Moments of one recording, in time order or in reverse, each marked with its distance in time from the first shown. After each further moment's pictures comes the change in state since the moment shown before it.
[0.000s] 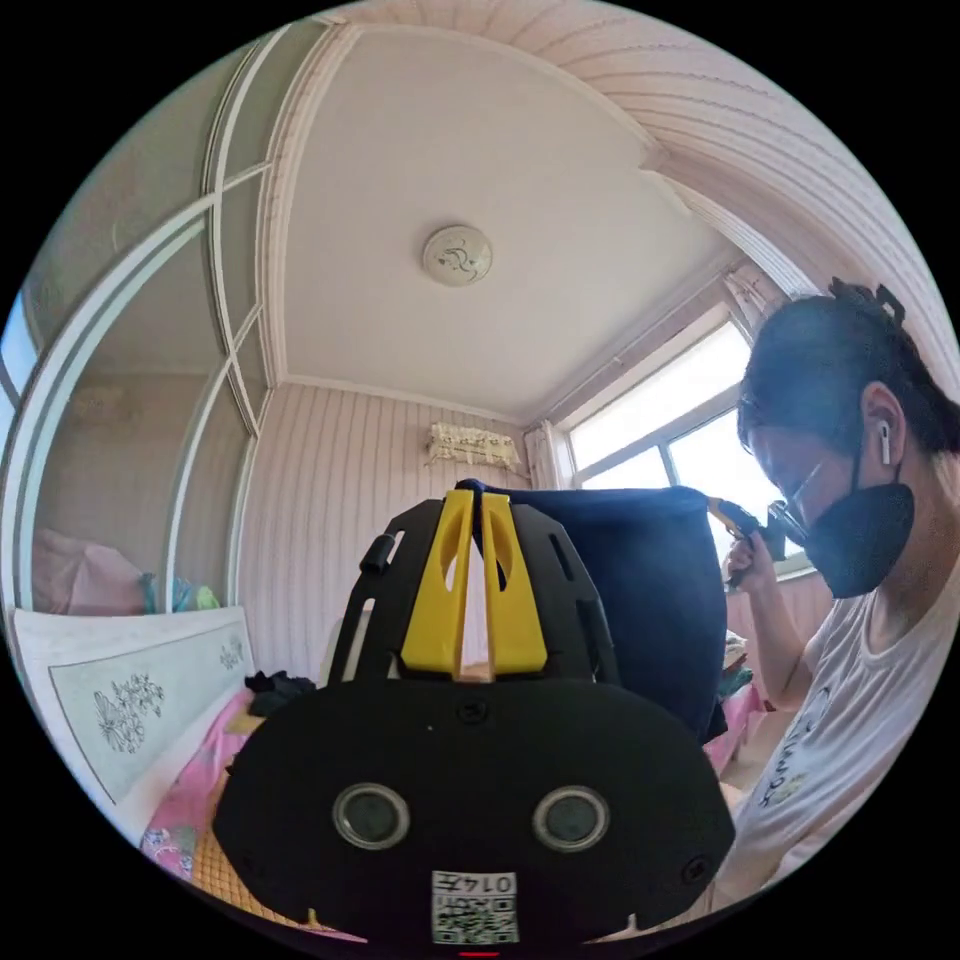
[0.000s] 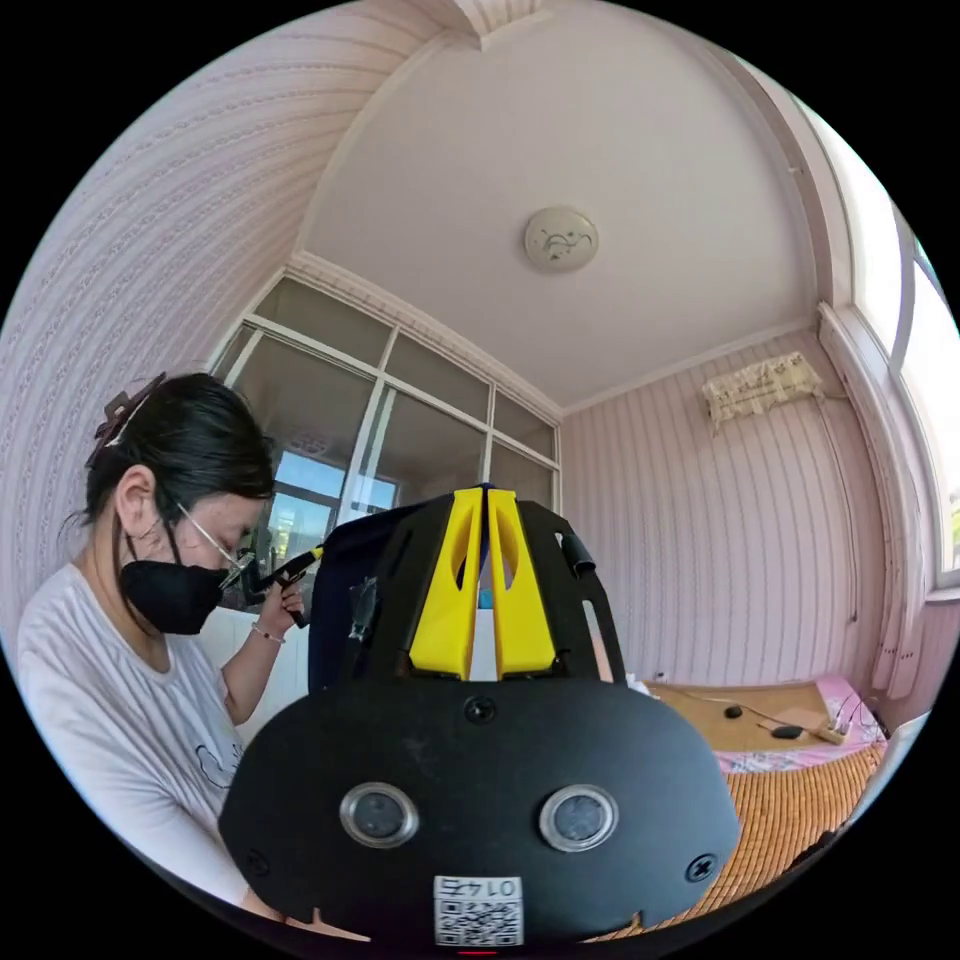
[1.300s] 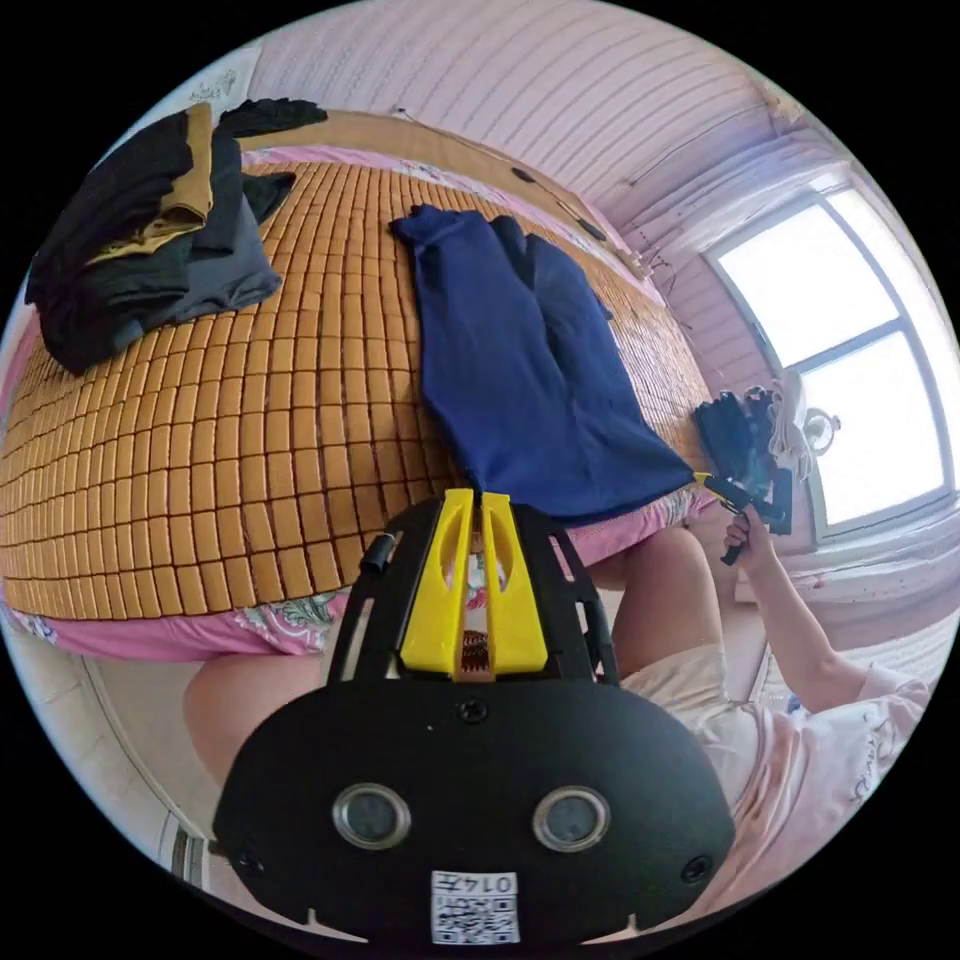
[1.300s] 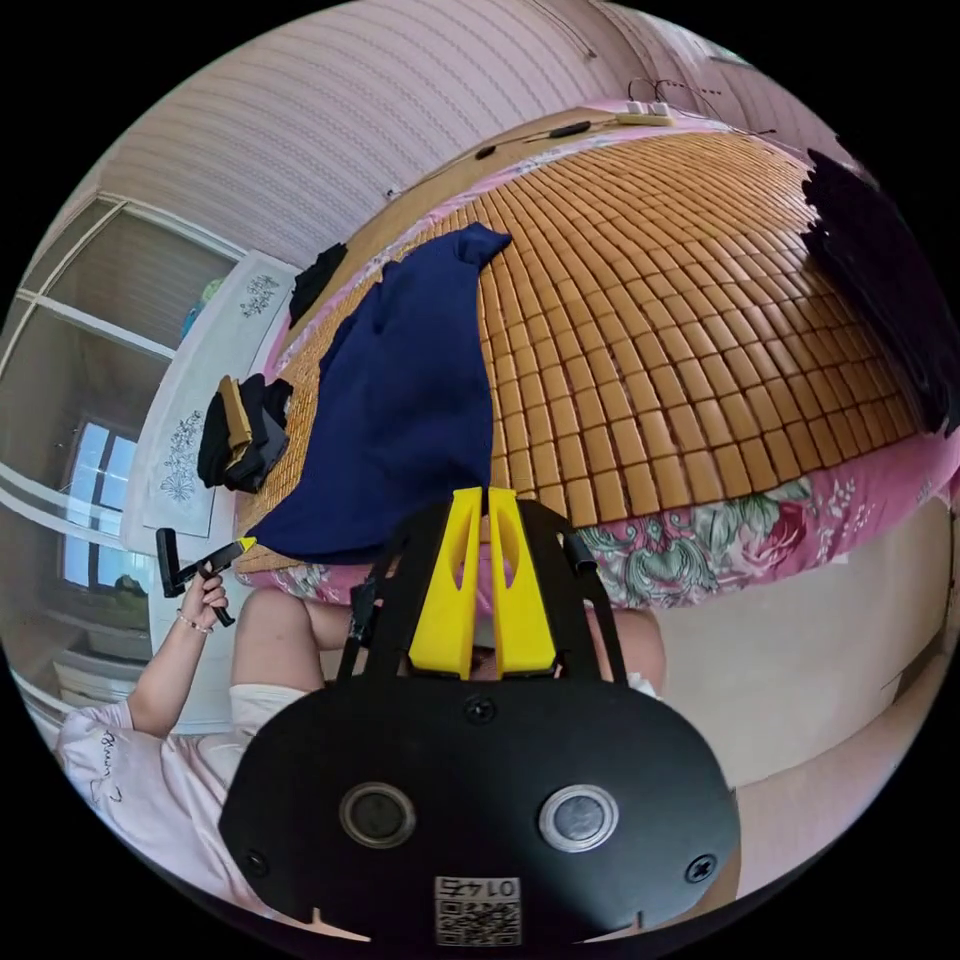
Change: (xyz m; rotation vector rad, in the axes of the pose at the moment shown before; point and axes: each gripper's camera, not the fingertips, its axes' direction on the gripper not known) left arm -0.115 0.566 0.422 -1.463 0.034 -0.674; right arm 0.219 0.567 0.092 -1.157 0.550 0.975
